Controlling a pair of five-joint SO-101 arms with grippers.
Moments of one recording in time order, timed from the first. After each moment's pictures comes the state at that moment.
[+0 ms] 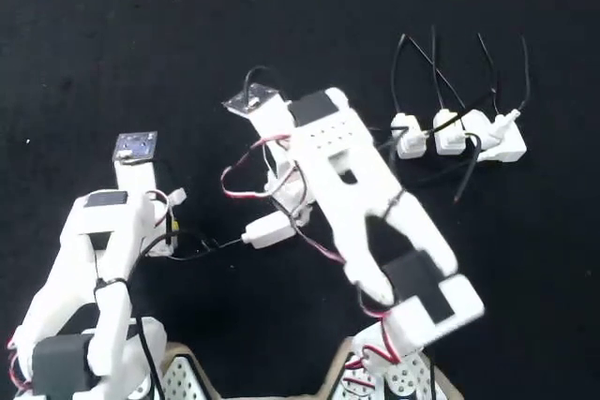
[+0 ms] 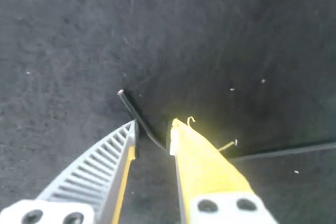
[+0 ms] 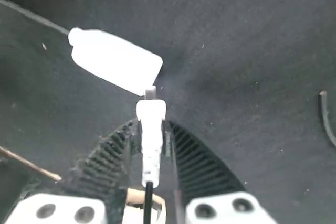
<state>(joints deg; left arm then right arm) -11.3 -24.7 61.3 50.6 -4.4 -26.0 6.2 7.5 91.6 16.0</state>
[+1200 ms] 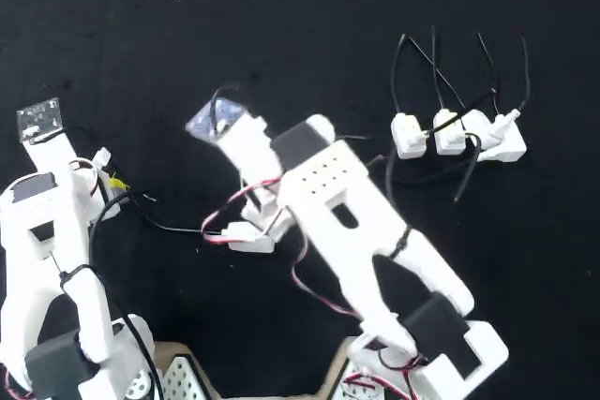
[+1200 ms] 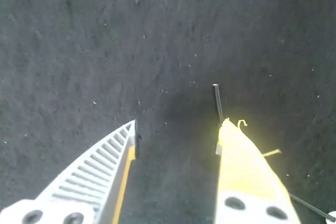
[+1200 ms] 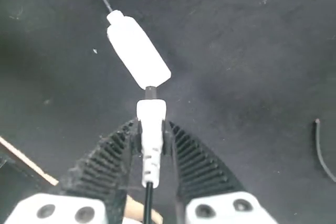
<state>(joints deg) -29.5 -24.6 48.1 52.1 -4.4 -35.7 -8.7 15.3 88.4 15.6</state>
